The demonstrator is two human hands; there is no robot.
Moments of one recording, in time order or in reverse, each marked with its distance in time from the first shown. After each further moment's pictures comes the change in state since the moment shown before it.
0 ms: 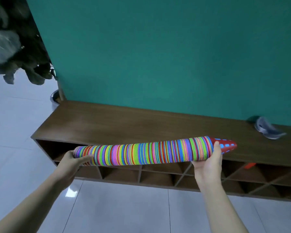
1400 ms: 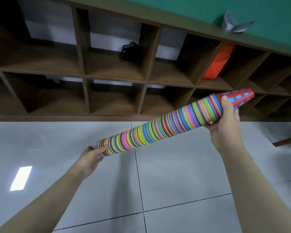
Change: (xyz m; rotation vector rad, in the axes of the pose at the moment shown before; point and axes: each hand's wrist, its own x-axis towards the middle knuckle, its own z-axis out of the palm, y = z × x) left_hand 0.057 -0.655 0.257 -0.235 -0.456 -0.153; right_hand 0.081 0.212 -0.479 -0.320 -0.022 -0.413
